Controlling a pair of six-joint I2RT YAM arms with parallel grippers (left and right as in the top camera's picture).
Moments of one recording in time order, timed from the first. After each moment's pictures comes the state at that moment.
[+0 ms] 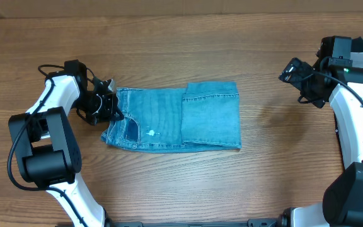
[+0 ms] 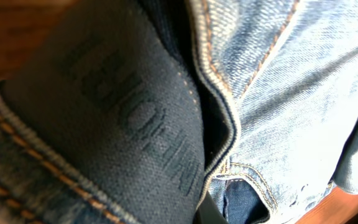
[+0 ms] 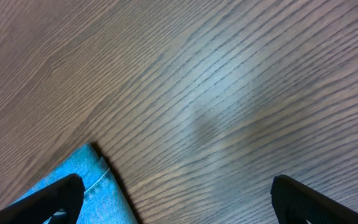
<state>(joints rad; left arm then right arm) 0.17 2.05 1.37 -0.98 0.46 0.14 -0.15 1.65 1.36 -0.82 -0.09 0.49</state>
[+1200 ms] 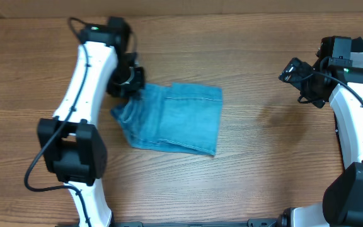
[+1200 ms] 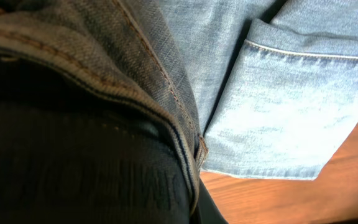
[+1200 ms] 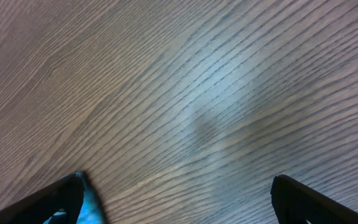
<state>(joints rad) -0.18 2.05 1.91 -1.46 0.19 -0.21 -0.15 1.65 1.36 -0.82 -0.09 0.49</state>
